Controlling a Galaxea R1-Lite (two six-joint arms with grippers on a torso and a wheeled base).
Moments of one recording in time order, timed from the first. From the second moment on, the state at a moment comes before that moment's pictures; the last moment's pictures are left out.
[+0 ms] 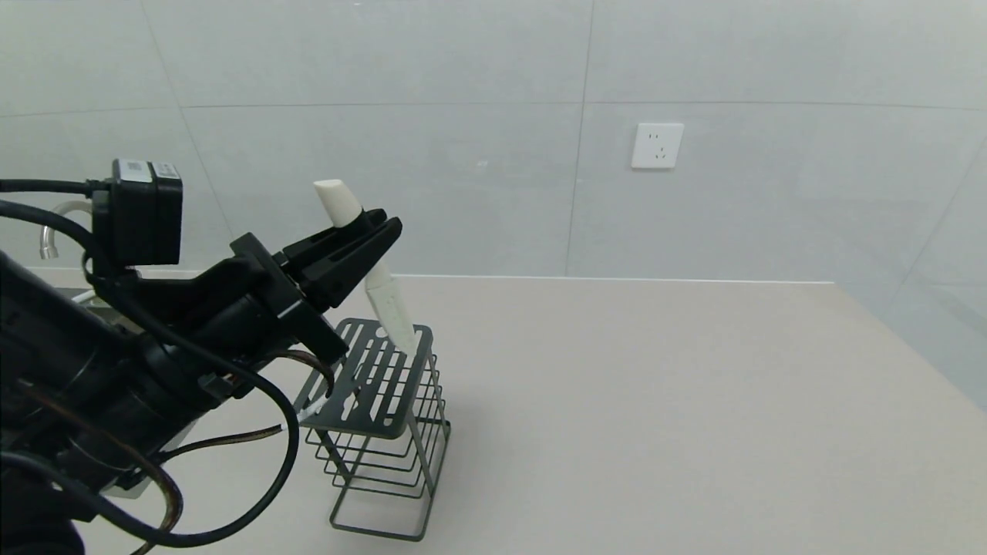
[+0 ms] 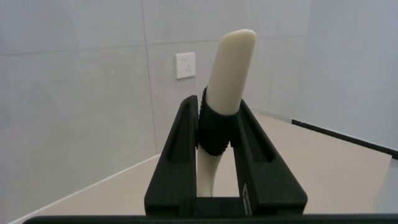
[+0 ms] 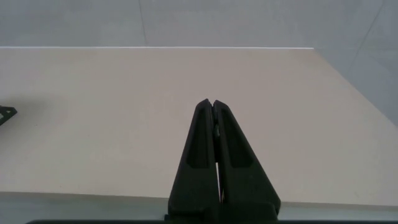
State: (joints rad) left arm -0.55 1.53 -0.42 -1.47 -0.28 -0.06; right arm 0.00 0.00 0.00 0.00 0.01 0.00
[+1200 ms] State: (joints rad) left arm -0.62 1.59 -0.51 -1.46 0.01 -0.06; right arm 0.00 0.00 0.00 0.01 0.01 0.01
